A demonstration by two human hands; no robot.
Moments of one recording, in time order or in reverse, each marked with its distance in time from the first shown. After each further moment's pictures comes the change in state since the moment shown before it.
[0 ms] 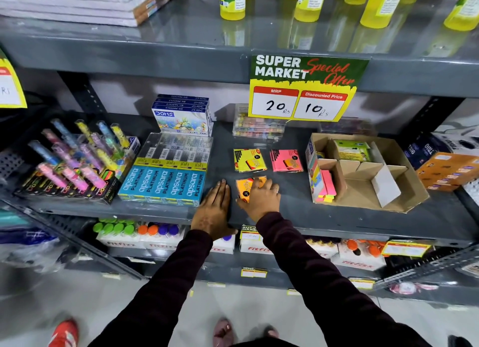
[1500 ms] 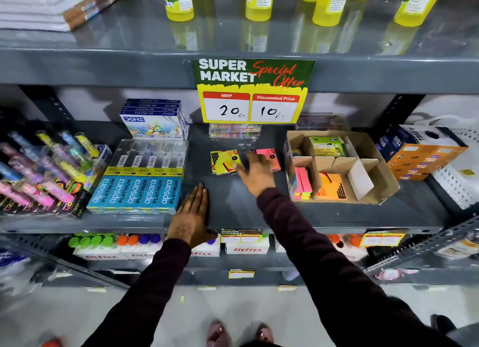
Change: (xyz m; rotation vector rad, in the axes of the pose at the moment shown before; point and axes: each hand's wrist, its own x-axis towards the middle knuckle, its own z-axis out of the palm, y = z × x) left_hand 0.001 0.000 0.002 0.033 -0.025 -0.022; right_hand 0.050 0.036 -0.044 0.324 0.151 -0.103
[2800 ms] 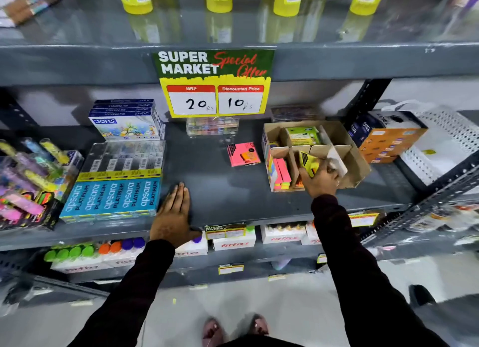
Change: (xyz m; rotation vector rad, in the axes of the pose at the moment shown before) left_hand 0.003 -0.007 0.012 -0.006 0.007 0.049; right_hand -0.046 0.148 -0.075 -0.026 0.273 0.537
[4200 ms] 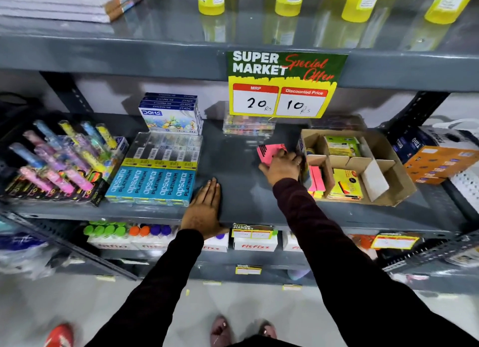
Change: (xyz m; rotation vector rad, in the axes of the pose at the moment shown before) left_hand -0.004 0.006 -0.013 -0.055 -0.014 -0.017; right_hand -0.038 -0.141 0.070 -0.335 -0.140 -0.362
